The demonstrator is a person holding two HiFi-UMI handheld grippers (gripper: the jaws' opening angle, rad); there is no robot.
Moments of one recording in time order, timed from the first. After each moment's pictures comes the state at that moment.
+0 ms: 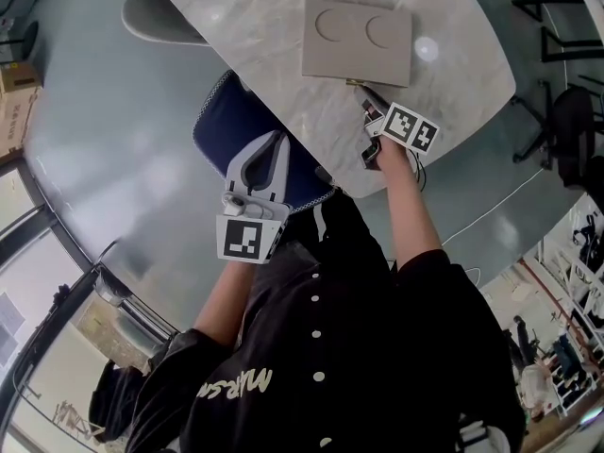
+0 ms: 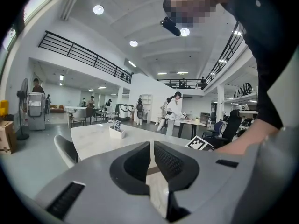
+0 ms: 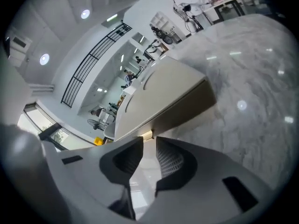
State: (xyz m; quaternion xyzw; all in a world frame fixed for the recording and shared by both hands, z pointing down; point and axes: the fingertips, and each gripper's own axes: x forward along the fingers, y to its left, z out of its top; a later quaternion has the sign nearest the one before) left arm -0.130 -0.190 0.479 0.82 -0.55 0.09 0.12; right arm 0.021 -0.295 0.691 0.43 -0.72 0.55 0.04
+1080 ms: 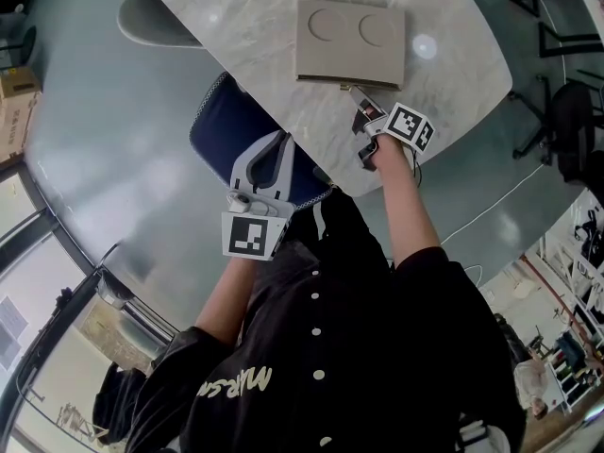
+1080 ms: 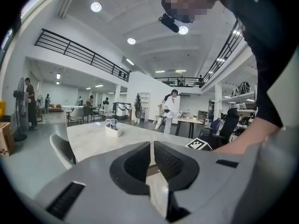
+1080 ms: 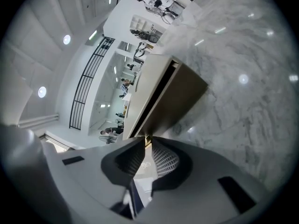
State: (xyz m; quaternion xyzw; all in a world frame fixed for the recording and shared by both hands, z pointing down) left arm -0.107 -0.193 0.488 0.83 -0.53 0.09 0.13; right arm 0.023 -0.290 0.699 0.39 -0.66 0.64 -0.06
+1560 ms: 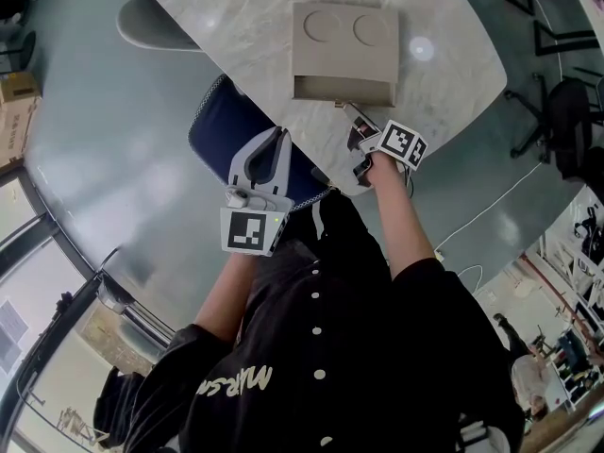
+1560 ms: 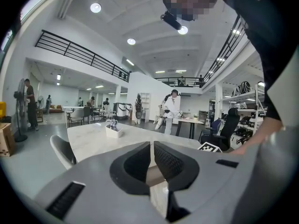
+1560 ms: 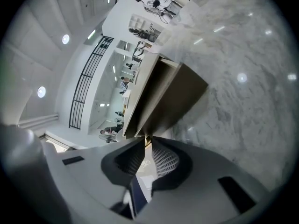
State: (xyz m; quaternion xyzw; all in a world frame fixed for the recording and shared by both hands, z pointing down) left arm -0.107 -0.196 0.487 0.83 -0.54 0.09 0.13; right arm 0.023 -0.248 0.701 0.39 -0.65 0.65 -0.05
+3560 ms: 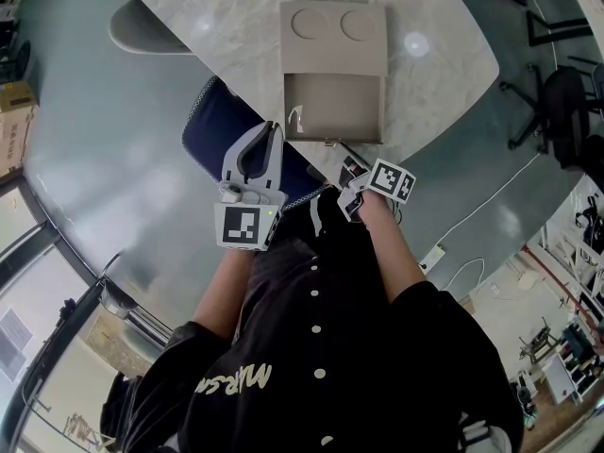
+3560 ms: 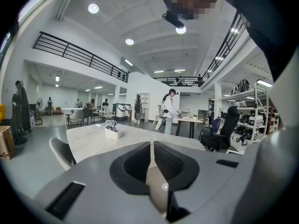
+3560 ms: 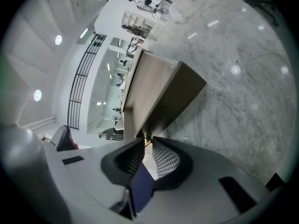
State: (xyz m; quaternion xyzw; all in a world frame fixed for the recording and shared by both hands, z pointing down) left arm -0.104 -0.202 0.482 0.83 -0.53 0.09 0.10; right arm 0.025 -0.145 0.707 0.38 -0.63 0.68 -0.04
